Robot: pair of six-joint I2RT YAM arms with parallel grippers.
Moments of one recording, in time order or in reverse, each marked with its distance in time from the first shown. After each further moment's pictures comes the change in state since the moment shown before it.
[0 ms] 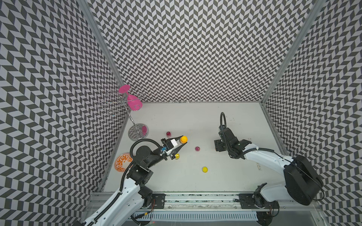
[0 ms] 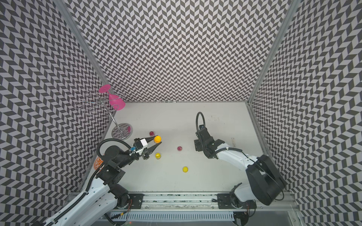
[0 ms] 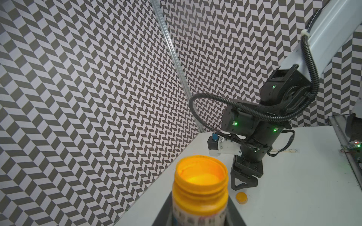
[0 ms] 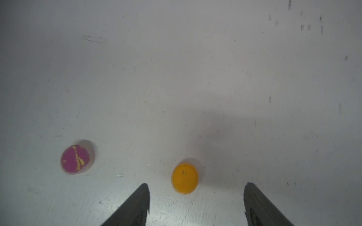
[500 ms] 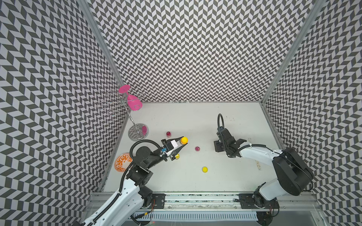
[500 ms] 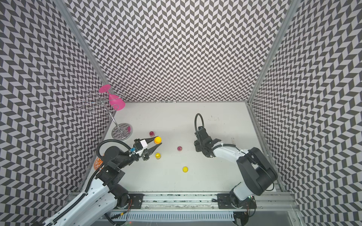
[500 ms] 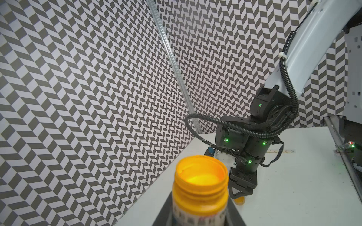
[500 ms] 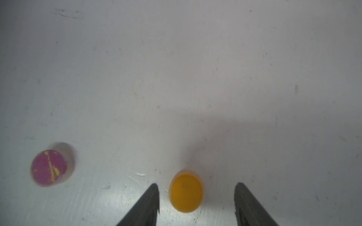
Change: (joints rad) left arm -0.013 -0.013 0.000 -0.006 -0.009 0.002; right arm -0.013 0.083 0.000 0.060 -0.053 0.007
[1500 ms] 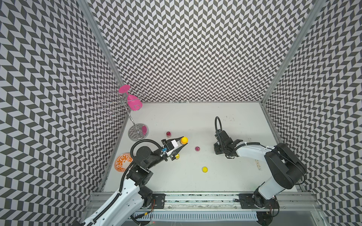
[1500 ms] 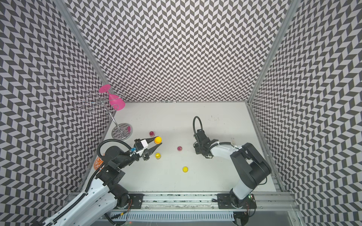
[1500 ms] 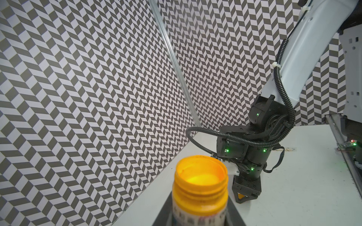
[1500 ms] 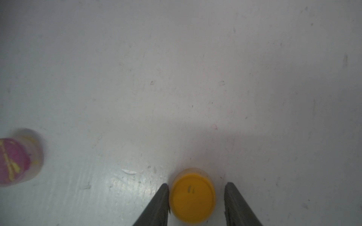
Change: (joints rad) left arm -0.003 0.002 0.000 -0.014 -0.011 0.007; right arm 0.002 0.088 -0.004 0.009 -0.039 0.003
